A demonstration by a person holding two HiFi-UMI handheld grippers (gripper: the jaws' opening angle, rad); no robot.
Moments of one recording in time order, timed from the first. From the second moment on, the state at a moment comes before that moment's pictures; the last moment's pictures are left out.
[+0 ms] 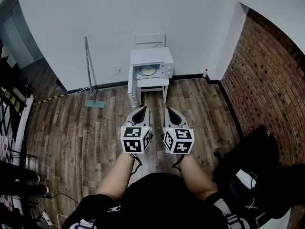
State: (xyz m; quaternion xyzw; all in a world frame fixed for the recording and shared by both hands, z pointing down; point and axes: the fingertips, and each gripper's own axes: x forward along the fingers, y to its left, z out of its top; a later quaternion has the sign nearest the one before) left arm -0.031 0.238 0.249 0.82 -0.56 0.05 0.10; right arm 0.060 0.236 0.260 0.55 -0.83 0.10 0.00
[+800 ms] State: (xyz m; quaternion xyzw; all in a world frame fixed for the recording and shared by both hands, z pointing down) left arm 0.028 0.223 0.270 0.81 -0.57 0.07 0.13; right arm 0.120 0.223 0.287 0.54 -0.83 0.15 0.01
